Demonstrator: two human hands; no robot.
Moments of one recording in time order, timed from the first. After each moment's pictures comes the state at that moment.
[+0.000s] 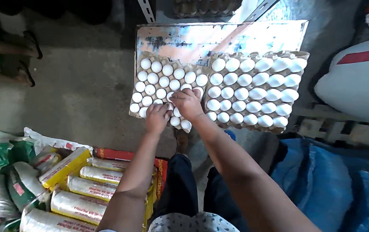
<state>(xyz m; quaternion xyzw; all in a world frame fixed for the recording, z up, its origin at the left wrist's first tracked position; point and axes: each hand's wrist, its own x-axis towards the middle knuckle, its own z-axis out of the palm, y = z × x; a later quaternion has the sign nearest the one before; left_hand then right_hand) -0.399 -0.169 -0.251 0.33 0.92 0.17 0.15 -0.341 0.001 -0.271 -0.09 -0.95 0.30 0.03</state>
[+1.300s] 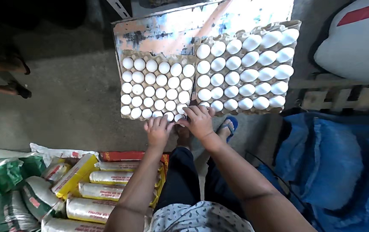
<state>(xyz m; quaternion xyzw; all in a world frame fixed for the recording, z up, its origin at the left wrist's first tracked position) -0.333 -0.180 -0.242 0.35 0.92 0.12 0.10 -0.234 -0.021 -0.260 -0.24 -0.94 0.23 0.04</state>
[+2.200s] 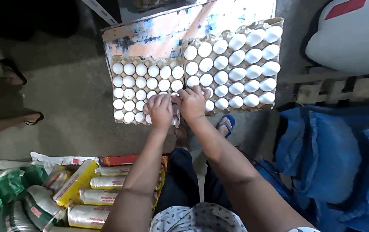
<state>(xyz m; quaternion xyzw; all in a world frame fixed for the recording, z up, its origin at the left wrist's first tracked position) -0.362 -0.088 -0.244 0.35 0.91 0.19 0.09 -0.293 0.018 -0.247 -0.36 -0.90 0.22 0.03</state>
